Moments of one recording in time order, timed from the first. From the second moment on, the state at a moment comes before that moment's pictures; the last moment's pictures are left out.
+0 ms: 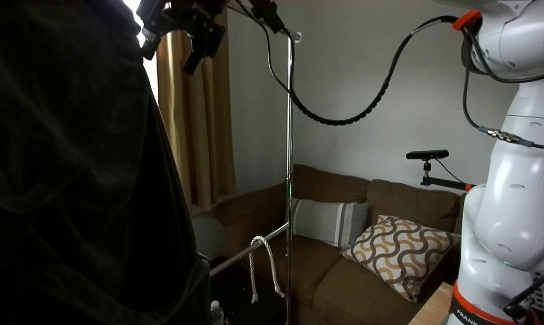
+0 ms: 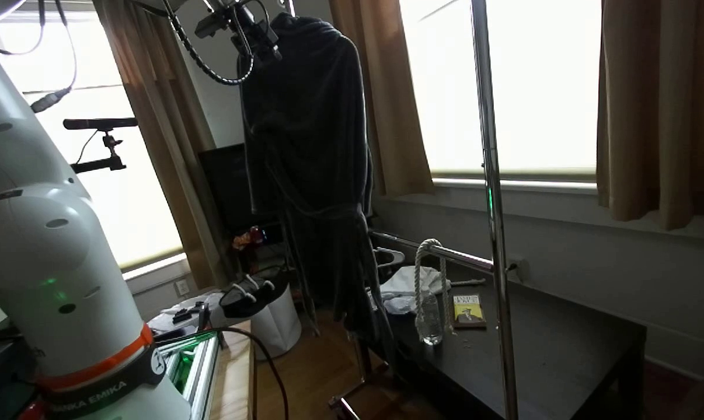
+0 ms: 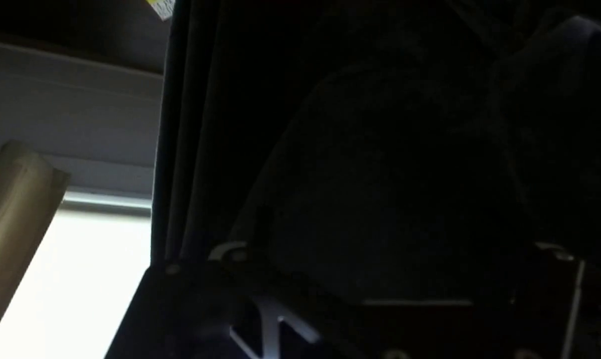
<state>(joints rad) 0.39 -0.17 0.56 -1.58 -0.10 2.03 0.41</state>
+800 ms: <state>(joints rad) 0.34 -0.11 0.52 -1.50 -0.17 2.44 0.57</state>
